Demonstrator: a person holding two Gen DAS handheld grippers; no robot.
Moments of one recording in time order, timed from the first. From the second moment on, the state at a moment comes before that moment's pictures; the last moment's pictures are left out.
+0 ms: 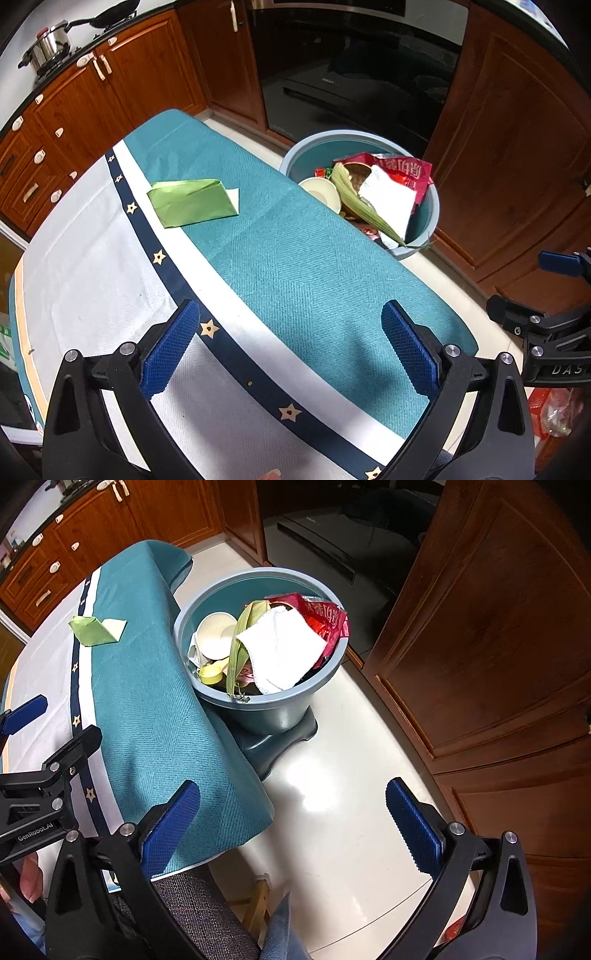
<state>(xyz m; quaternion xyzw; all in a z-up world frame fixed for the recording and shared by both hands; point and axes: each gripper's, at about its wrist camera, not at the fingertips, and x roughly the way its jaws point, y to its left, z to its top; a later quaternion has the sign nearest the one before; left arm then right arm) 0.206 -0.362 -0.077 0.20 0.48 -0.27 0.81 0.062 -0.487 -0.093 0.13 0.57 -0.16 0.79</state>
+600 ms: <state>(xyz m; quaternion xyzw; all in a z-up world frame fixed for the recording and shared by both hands) 0.207 -0.361 -0.073 0.20 0.47 -0.27 0.81 0.063 -0.482 -0.087 0.12 0.57 -0.16 0.80</state>
